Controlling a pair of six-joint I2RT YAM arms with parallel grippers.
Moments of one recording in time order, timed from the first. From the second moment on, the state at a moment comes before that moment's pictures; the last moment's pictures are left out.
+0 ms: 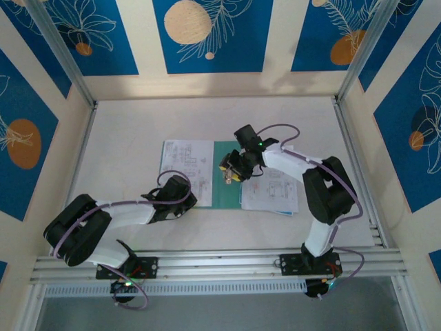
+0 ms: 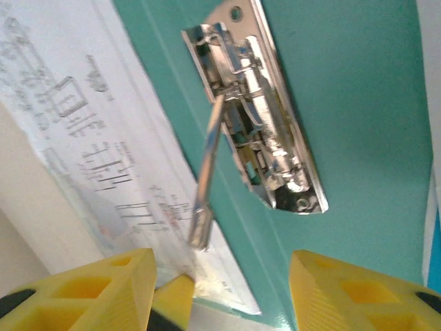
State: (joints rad) left arm -0.72 1.42 0.46 0.06 0.02 -1.26; right arm 0.55 1.76 1.19 -0.54 -0.34 1.11
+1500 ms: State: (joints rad) left arm -0.72 1.41 0.46 0.05 0.02 -1.26; right arm 0.51 1.87 1.25 -0.31 -0.40 1.54
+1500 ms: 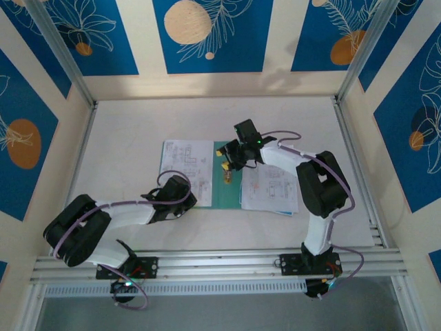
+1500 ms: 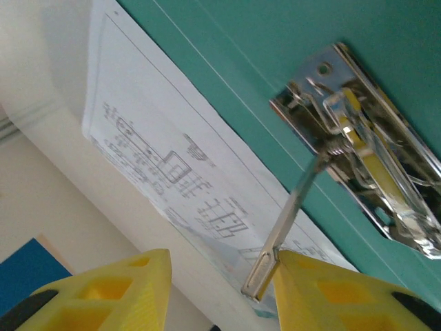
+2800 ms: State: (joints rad) left arm -0.72 1.40 0.64 -0.18 0.02 -1.12; right arm 0.40 1.70 1.39 -0.60 -0.35 1.26
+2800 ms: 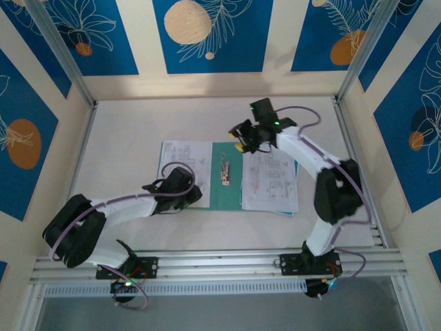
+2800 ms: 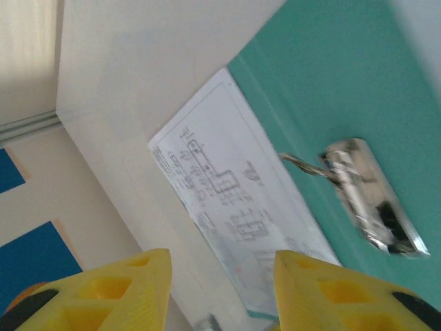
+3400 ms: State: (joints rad) left arm -0.99 1.83 1.12 -0.26 0.13 -0.95; right arm -0.11 1.42 0.90 -0.76 -0.35 0.85
